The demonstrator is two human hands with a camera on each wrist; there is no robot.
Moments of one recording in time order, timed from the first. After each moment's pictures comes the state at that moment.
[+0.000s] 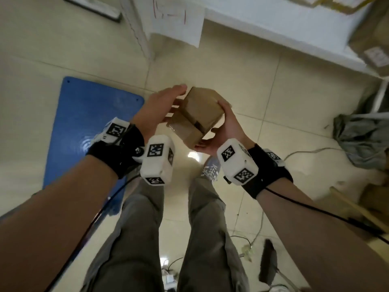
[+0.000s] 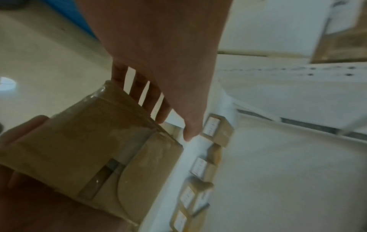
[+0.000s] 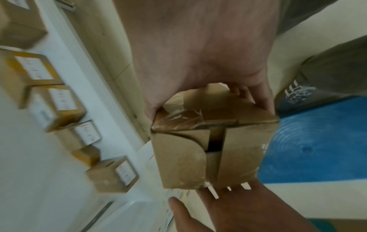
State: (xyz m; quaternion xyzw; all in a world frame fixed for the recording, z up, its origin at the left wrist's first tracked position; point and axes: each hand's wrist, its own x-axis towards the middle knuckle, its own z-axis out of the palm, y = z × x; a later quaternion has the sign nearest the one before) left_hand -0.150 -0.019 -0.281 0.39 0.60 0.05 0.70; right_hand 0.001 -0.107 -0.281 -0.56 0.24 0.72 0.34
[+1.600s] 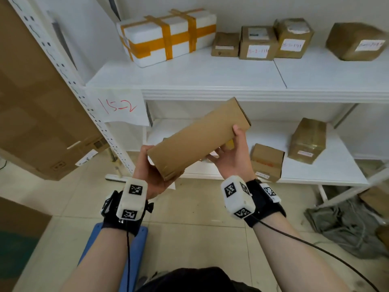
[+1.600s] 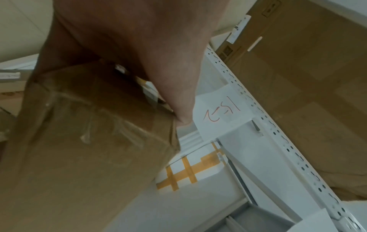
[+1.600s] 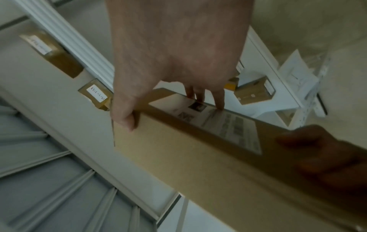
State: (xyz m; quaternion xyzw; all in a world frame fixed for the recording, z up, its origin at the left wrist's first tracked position) left_hand -0.035 -0.061 0.108 0.19 0.43 0.27 0.84; right_hand 0.167 -0.134 0.105 -0.34 -0.02 0.57 0.75
